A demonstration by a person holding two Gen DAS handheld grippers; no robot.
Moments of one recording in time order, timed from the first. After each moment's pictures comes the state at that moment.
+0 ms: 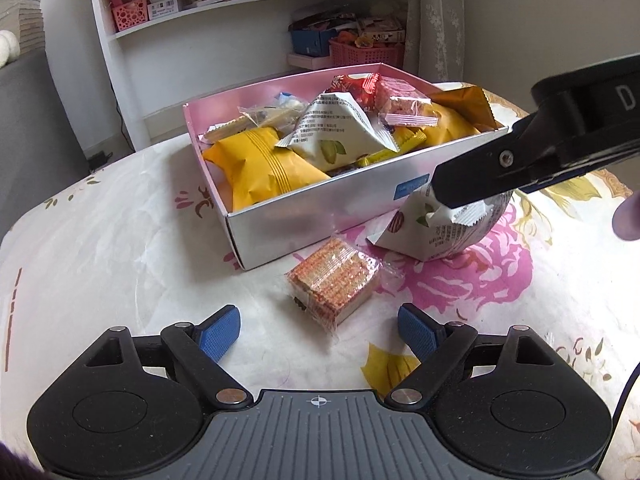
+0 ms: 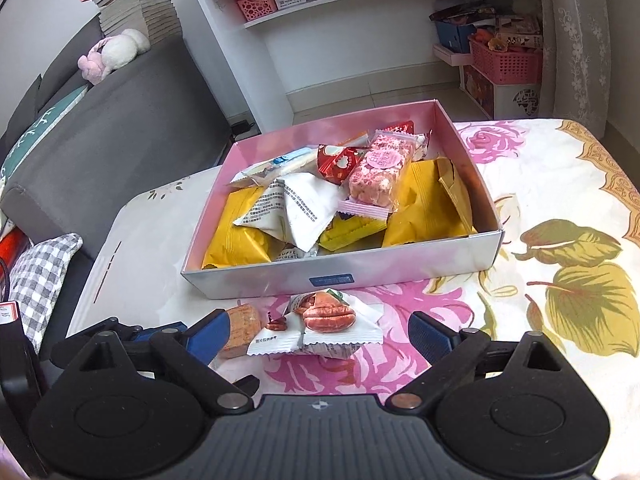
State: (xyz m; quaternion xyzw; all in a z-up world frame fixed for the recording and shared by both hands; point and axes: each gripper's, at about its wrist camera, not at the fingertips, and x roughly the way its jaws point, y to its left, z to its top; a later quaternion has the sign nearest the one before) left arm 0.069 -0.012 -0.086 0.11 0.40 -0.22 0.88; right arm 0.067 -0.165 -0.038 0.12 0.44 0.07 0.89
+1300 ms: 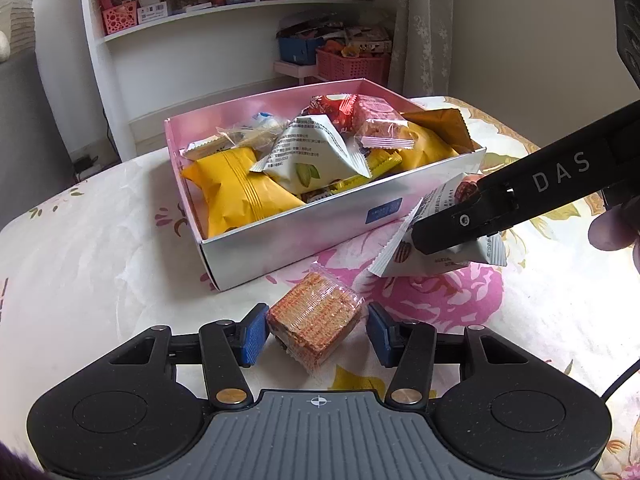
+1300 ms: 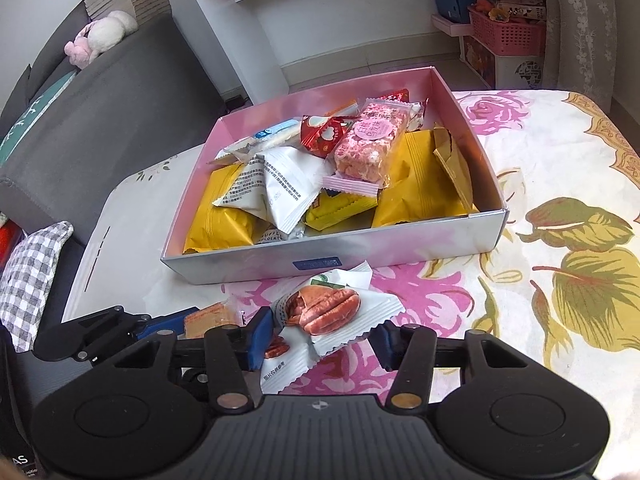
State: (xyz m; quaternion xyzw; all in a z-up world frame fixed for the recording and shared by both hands) left arm 0.067 -0.015 -0.069 0.09 0.40 -0.24 0.88; right arm 0.079 -0.175 -0.046 0.13 0.48 0.08 0.86
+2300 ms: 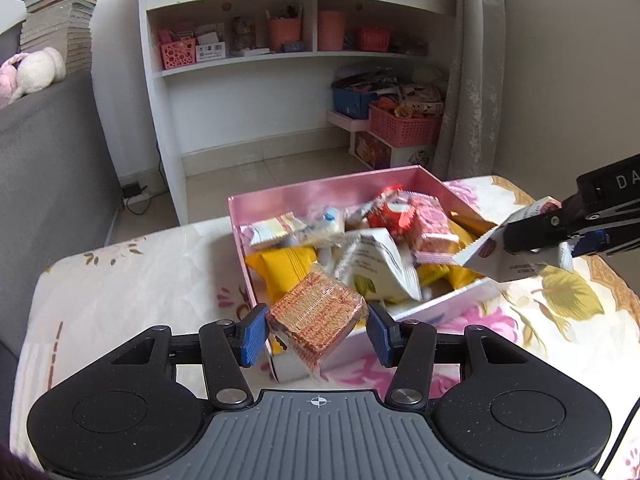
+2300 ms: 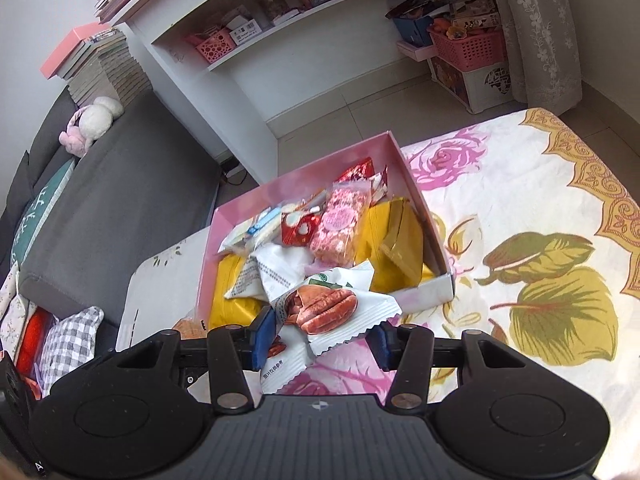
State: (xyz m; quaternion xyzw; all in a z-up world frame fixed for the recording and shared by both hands) left arm 0.102 -0.011 -0.015 0.06 0.34 -0.17 0.92; right arm 0.084 -0.221 0.003 0.22 0.43 0.05 0.88
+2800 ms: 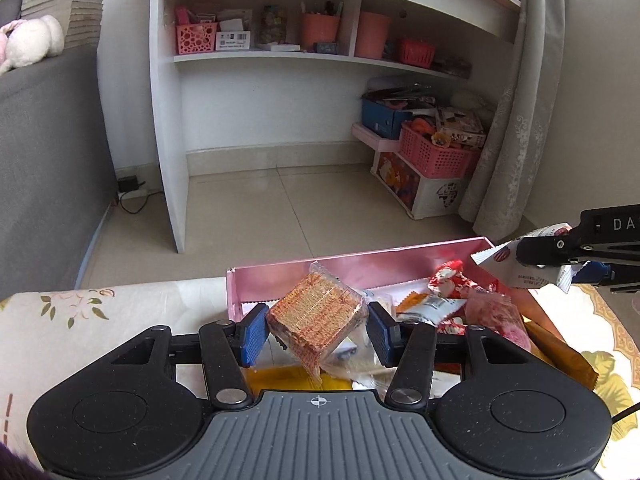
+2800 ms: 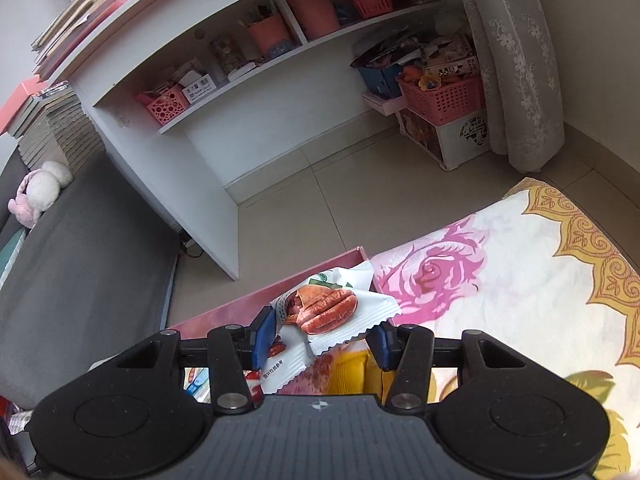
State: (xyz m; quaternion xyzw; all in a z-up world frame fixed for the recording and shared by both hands) left arm 0.222 -0.025 -0.034 0.00 0.35 -0.15 0.93; right arm 0.189 -0.243 -0.015 0.22 0.37 -0.02 0.90
